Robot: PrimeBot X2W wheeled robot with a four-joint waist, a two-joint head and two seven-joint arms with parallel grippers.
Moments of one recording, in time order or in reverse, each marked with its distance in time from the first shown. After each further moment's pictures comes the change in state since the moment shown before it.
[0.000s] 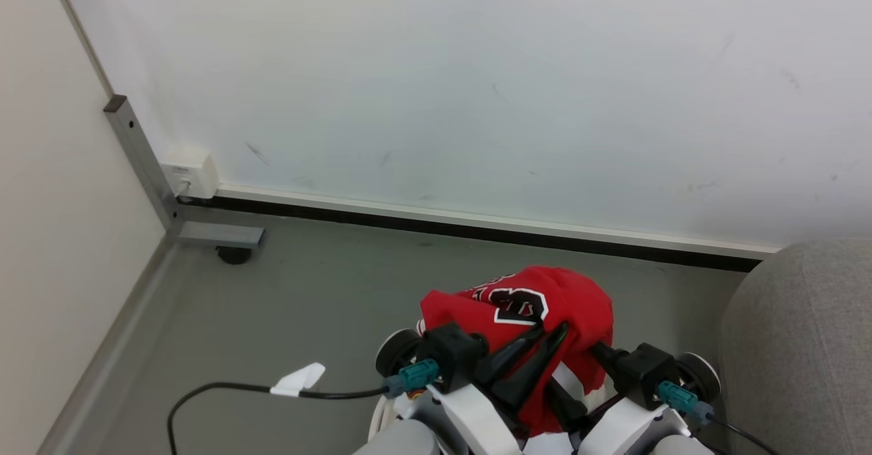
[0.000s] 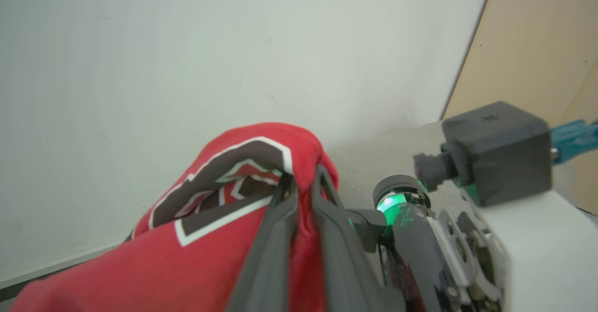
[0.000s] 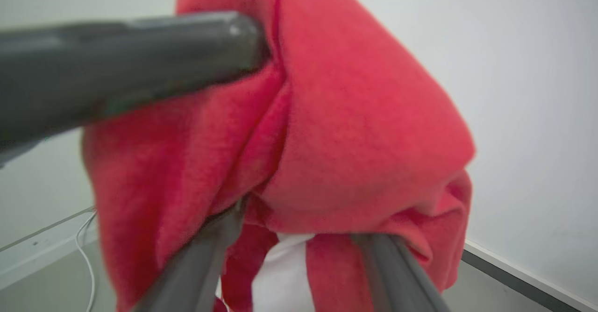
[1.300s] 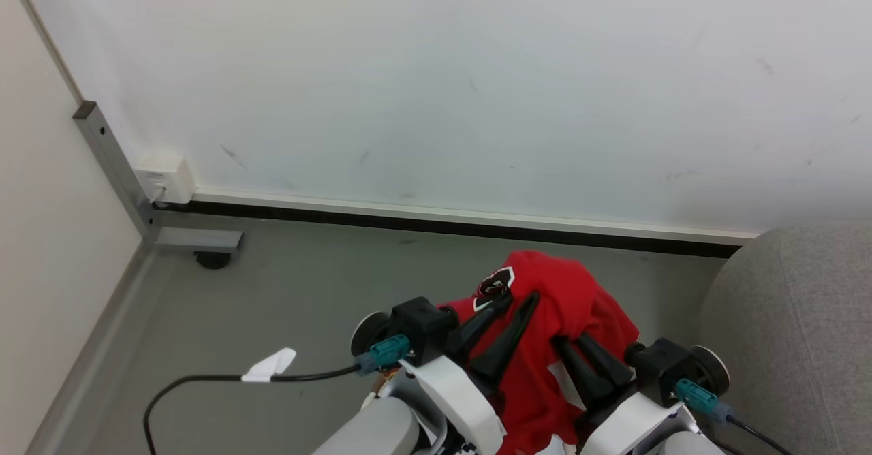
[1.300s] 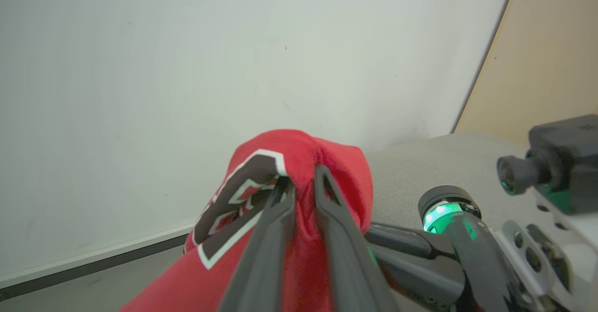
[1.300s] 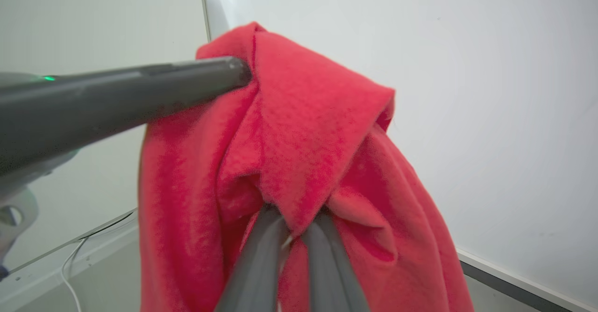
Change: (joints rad) left arm -0.012 -0.001 0.084 0.027 -0.004 0.006 0.000; right arm 0.034 -0.003 -0.072 -0.094 -0.025 0.000 0.001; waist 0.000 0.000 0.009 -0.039
